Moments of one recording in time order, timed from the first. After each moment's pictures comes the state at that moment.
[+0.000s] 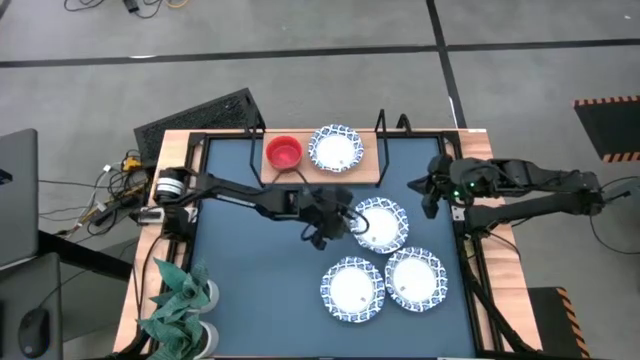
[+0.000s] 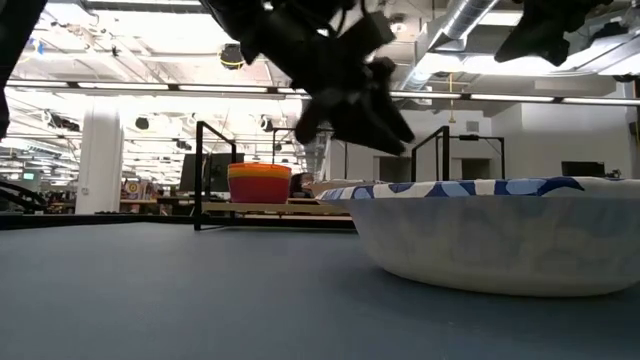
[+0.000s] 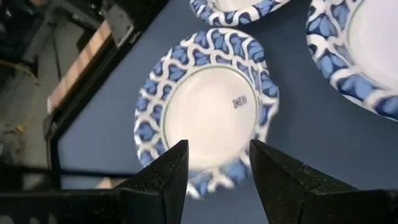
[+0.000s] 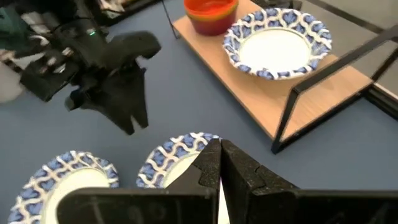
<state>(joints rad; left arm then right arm) 0.00 1.91 1.30 0.03 -0.03 0.79 -0.01 0.71 0.91 -0.84 0.29 0.46</state>
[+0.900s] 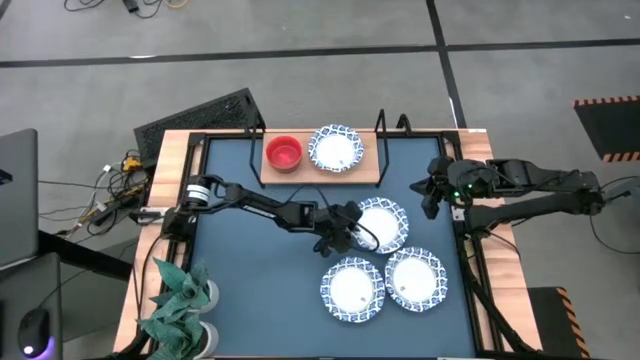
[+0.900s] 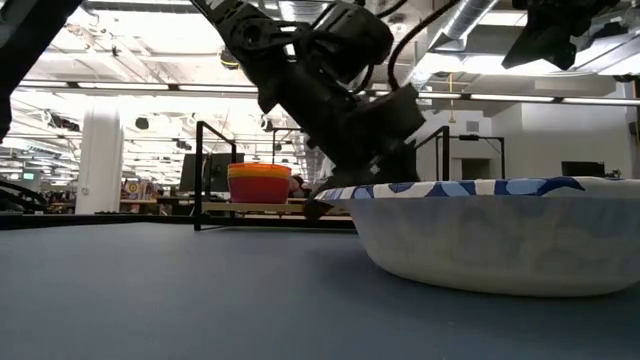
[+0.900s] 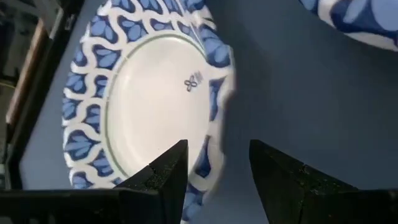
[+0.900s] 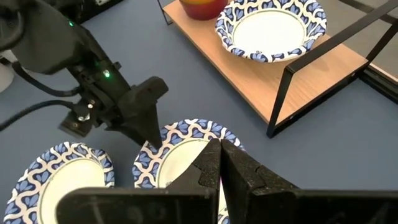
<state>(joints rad) -0.02 2.12 1.35 0.09 -0.07 0.95 -0.01 0.71 0.91 -0.89 0.29 0.51</state>
